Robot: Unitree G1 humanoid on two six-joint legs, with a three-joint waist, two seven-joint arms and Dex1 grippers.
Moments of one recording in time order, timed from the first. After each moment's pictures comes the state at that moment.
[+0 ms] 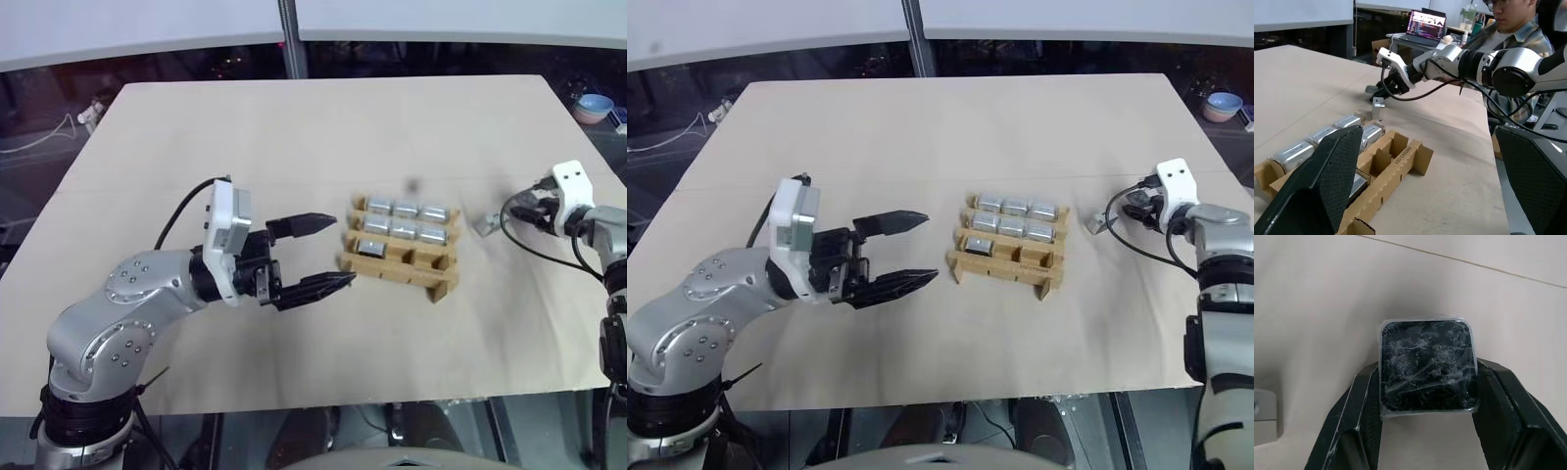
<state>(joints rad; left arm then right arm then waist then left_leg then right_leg) -0.24 0.69 0.19 -0.65 -0.95 0.74 -0.85 -0.81 -0.74 -0.06 0.92 0.08 0.31 0.71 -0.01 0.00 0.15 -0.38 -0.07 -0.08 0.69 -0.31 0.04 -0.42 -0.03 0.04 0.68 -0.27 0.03</state>
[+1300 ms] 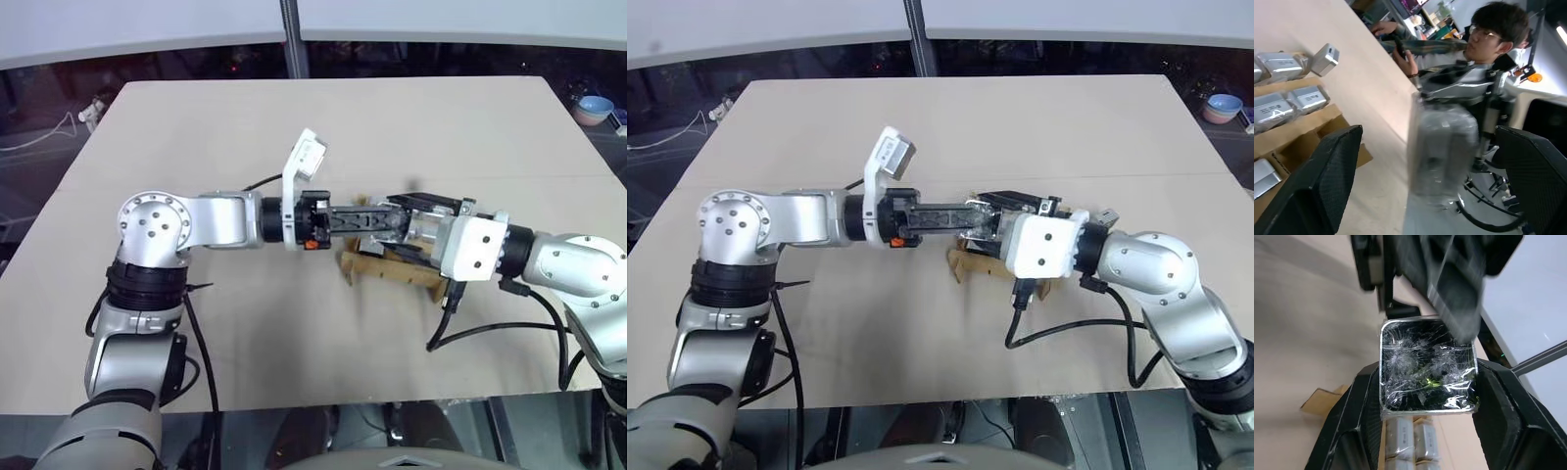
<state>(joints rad) -0.80 0.61 -0.05 -0.05 -1.70 1.29 -0.21 -0.40 -0.73 0.15 -0.70 0.12 0.31 0.79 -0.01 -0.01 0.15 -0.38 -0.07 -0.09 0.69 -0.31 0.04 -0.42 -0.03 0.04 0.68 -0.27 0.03</state>
